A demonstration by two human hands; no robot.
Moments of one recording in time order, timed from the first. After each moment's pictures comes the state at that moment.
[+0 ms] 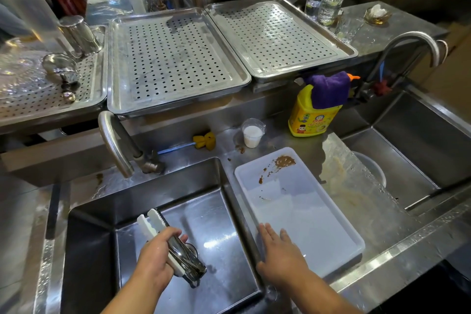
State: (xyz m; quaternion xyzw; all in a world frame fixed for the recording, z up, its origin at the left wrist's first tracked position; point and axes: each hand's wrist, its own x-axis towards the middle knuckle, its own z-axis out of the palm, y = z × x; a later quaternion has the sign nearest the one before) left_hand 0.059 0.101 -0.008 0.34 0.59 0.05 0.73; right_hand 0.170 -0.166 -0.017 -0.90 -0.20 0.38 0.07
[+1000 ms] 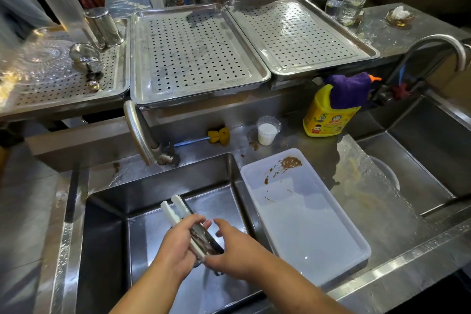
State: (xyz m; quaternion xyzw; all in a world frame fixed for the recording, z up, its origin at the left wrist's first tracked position) left_hand 0.063 0.090 0.006 0.31 0.53 0.01 0.79; right_hand 0.126 -0.064 0.034 -0.80 -0.25 0.45 0.31
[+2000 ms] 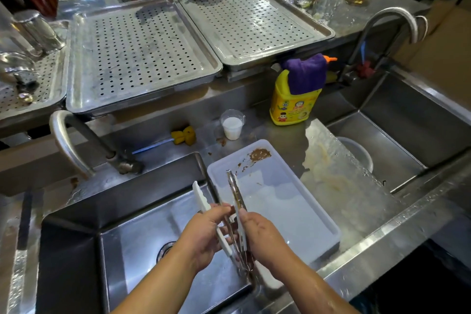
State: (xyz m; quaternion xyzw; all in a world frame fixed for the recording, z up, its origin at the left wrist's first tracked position) left_hand 0.140 -0.011 0.020 0.47 0.39 -0.11 0.78; right_hand 0.177 -0.167 0.030 -0.72 0.01 0.38 0.58
